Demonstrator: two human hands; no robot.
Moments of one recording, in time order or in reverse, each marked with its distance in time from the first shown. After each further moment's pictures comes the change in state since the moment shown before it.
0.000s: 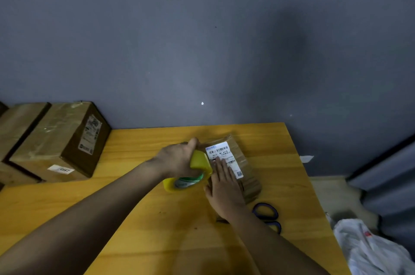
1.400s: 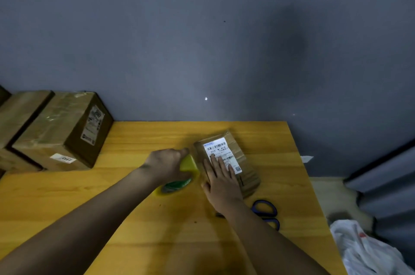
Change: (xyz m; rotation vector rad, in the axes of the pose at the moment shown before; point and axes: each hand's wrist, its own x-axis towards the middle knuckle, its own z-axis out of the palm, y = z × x) left_hand -0.022 -0.020 0.026 0.266 0.052 -0.087; right_hand 0.001 -0.006 0.002 -0.019 -0.087 0.002
